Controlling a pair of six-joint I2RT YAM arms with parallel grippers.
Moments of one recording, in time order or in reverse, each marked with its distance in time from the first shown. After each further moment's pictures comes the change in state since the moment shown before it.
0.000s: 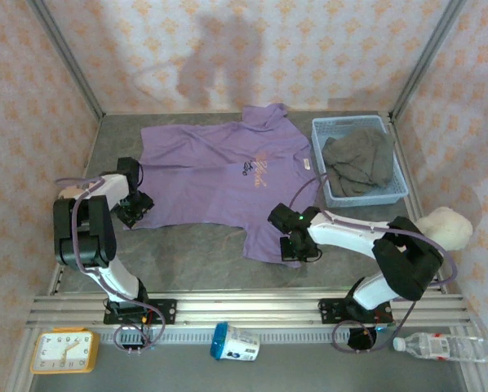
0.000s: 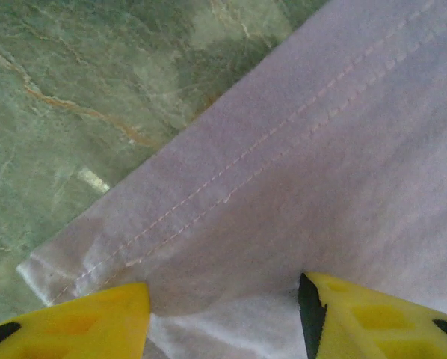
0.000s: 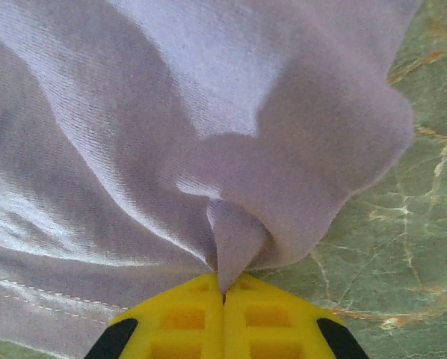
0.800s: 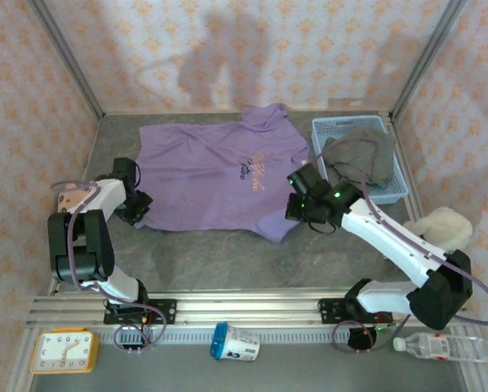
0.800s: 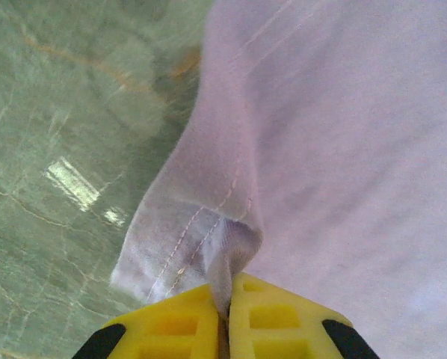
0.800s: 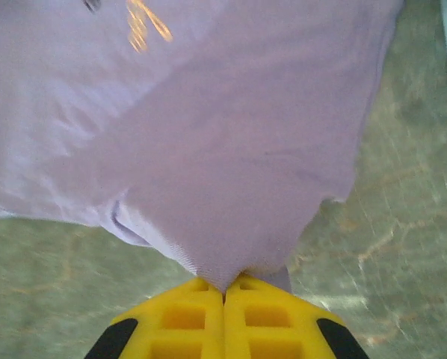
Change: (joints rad) left arm -0.003 -0.133 -0.010 -0.037 0.086 0.005; right arm -0.146 -0.243 0.333 -0.113 0.084 0.023
